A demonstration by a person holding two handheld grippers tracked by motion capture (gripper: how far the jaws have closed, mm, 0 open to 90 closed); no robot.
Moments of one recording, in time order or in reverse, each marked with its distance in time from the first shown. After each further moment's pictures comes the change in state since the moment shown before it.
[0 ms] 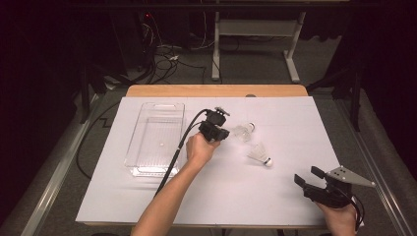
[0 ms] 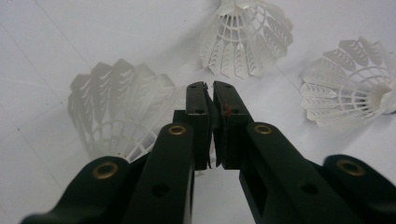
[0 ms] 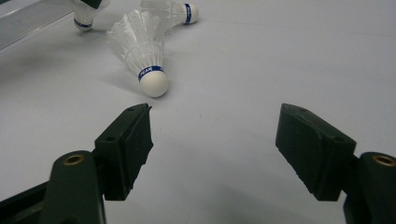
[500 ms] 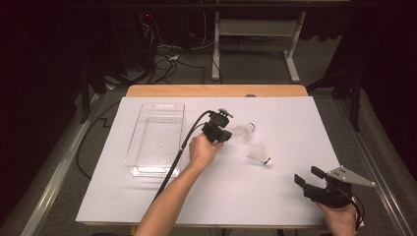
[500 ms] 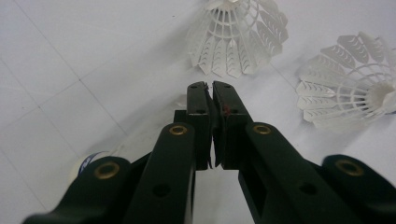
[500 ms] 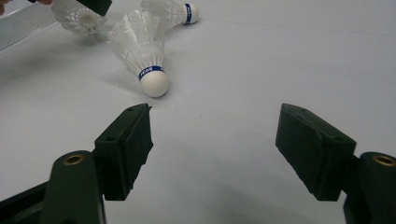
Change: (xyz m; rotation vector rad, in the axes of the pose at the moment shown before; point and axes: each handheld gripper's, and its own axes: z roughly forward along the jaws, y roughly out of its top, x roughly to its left) left arm -0.005 0.001 0.010 0.017 -0.011 0.015; right arm 0.000 0.000 0.000 -0.002 0.001 0.000
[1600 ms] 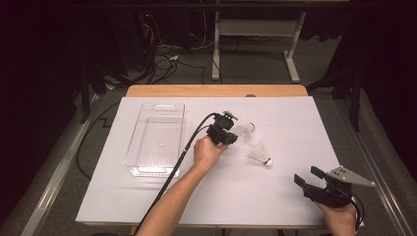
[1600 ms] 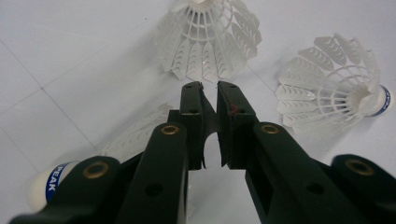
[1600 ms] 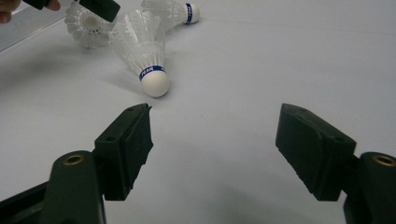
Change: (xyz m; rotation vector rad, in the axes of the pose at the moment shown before) left arm -0.012 0.001 0.006 -0.016 -0.038 0.013; right arm 0.000 0.000 0.000 0.001 0.005 0.004
